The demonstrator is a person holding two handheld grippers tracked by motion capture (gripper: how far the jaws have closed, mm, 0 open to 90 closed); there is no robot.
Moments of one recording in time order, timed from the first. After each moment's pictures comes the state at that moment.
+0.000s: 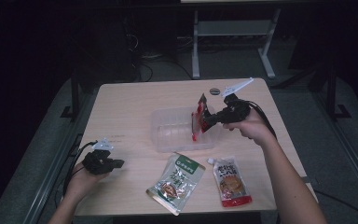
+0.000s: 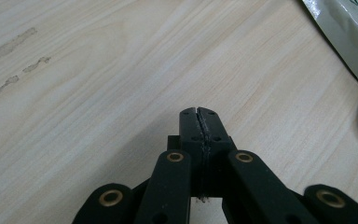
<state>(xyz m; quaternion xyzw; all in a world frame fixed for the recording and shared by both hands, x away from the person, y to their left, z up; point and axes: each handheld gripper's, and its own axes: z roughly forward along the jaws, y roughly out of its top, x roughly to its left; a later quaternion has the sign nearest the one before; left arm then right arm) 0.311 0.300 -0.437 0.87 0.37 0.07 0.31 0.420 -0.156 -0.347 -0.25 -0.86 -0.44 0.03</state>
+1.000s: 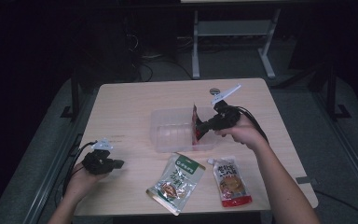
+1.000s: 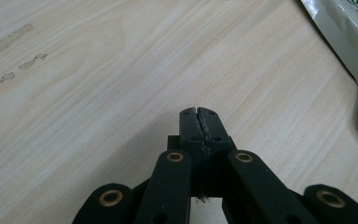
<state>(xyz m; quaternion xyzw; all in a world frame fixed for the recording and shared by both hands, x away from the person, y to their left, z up) 0.311 0.301 -0.438 0.87 0.38 0.07 0.31 0.416 -0.132 -0.363 -0.24 -0.87 -0.42 0.06</state>
